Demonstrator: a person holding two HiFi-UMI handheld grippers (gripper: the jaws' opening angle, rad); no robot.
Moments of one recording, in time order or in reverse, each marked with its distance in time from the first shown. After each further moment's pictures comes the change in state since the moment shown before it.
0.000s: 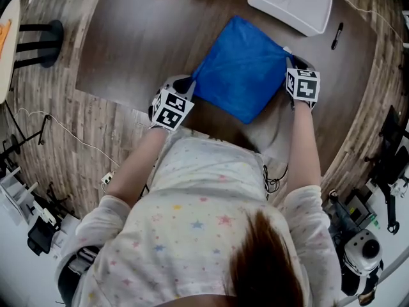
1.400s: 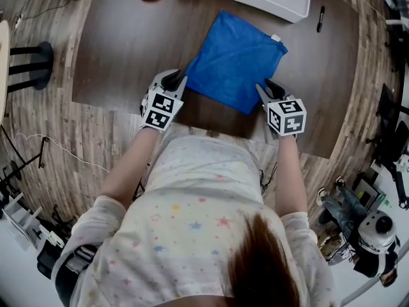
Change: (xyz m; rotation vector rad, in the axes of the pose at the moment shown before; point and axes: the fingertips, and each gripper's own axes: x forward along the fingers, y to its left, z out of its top) left arm -0.028 0.013 0.022 0.100 -0.150 -0.005; right arm -0.099 0.128 -0.051 0.087 -0.106 0.244
